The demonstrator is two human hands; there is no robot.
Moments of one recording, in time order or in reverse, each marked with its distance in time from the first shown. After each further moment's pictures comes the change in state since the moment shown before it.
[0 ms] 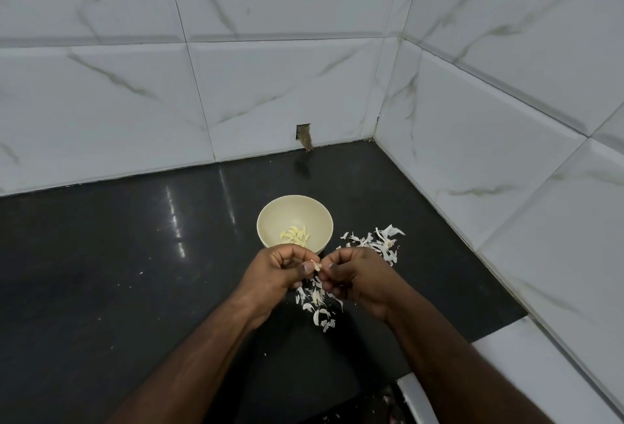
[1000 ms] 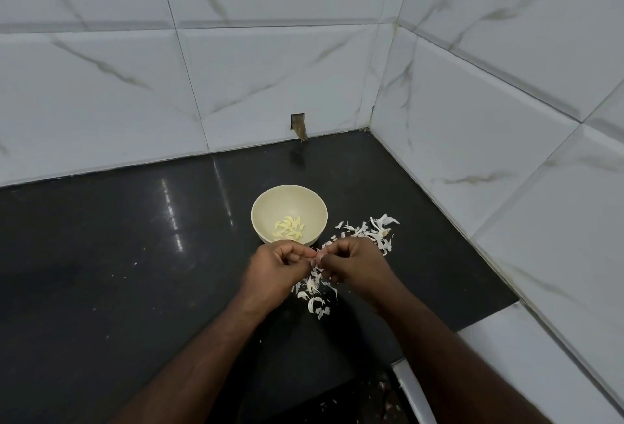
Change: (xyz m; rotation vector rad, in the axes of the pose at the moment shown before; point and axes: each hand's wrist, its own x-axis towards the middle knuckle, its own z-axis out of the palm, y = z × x) left_hand -0.004 -0.010 0.011 0.313 0.153 0.056; right_hand 0.004 0.018 -0.006 -0.286 0.161 -0.221
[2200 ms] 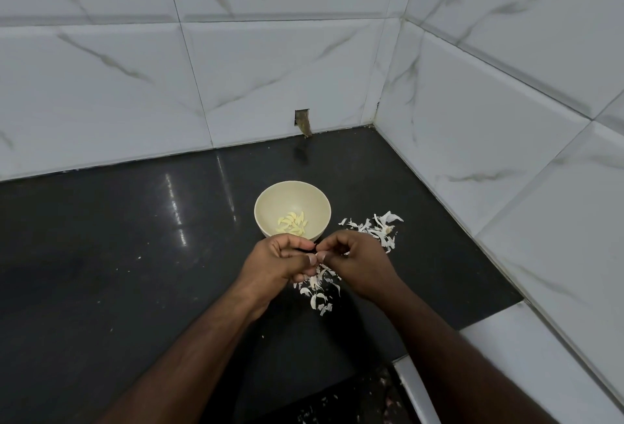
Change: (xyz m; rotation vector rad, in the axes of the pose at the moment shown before) left_hand -0.002 0.006 -0.004 -0.353 -0.101 -0.210; right_hand 0.003 0.002 -0.001 -0.379 0.072 -0.241
